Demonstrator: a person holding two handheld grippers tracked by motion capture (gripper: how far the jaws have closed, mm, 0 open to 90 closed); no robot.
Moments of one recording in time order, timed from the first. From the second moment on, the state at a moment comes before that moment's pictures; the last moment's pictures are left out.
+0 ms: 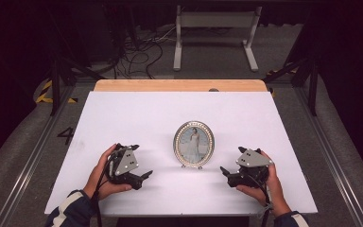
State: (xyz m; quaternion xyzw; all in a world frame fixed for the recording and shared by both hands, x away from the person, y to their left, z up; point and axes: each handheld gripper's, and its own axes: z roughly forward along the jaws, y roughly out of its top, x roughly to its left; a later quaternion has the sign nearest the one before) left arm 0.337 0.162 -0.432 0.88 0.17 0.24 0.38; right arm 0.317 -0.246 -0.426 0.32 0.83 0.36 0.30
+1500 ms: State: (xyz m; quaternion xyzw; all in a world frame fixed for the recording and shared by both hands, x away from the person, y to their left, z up) left arm 0.317 0.242 -0.439 0.84 0.25 0.27 0.39; right arm 0.299 -0.285 -0.426 0.35 0.80 0.35 0.33
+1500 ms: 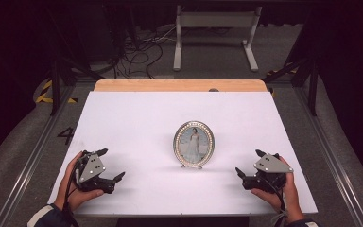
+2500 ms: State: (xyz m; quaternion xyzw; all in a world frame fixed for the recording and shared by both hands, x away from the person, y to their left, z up) left arm 0.308 0.299 -0.449 0.81 0.34 0.27 0.40; right arm 0.286 -0.326 -0.439 0.41 0.76 0.36 0.35
